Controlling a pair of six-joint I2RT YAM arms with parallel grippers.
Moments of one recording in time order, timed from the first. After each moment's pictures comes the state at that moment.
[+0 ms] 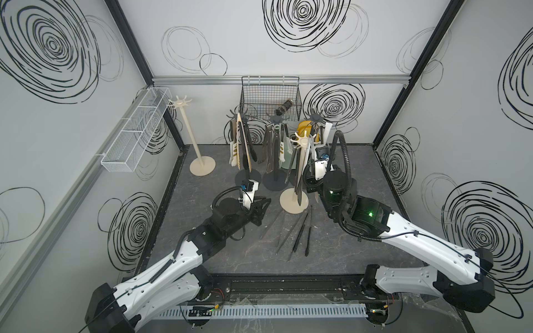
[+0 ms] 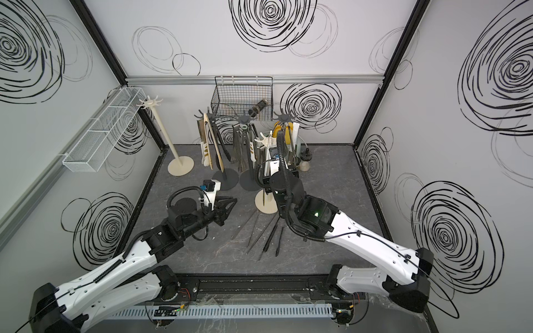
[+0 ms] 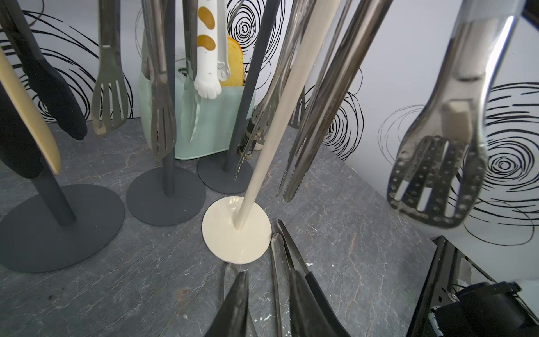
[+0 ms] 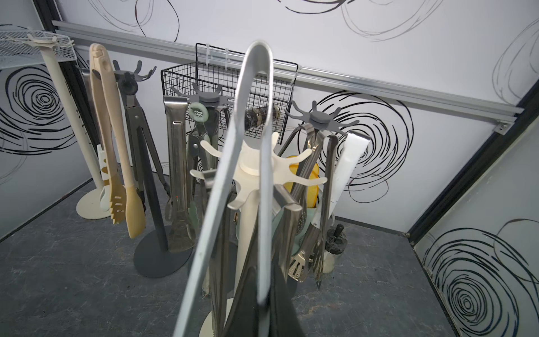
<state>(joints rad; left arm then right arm) -0.71 0.86 0.60 0.01 0.04 -0.36 1.04 1.18 1.26 -0.29 0.86 0.08</state>
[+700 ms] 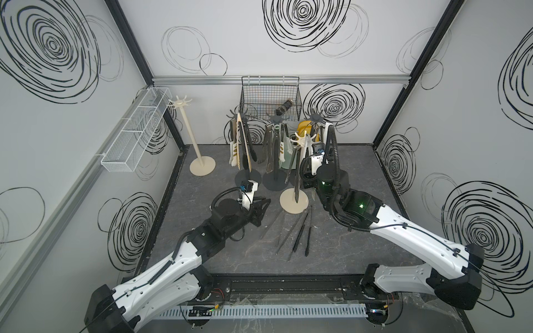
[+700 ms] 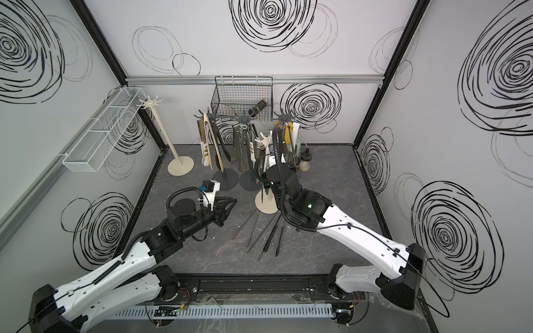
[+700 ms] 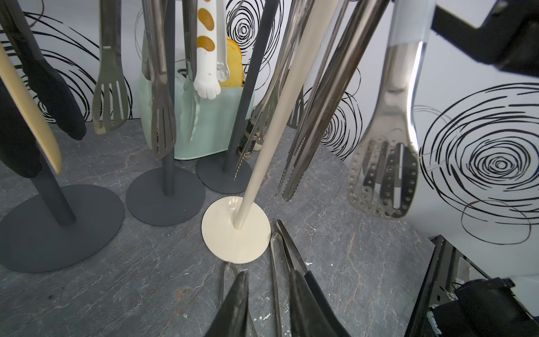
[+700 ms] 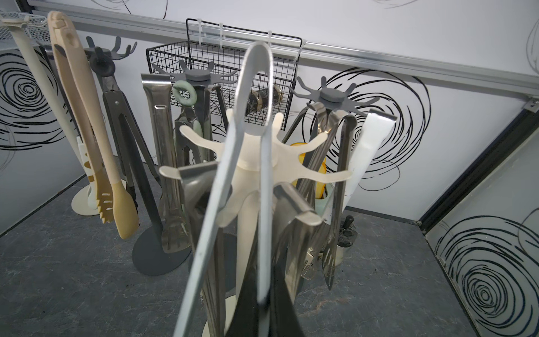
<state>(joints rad) -0.71 0.85 0.59 0.01 0.04 -0.36 0.96 1.24 1.26 -0.29 0.77 0.14</state>
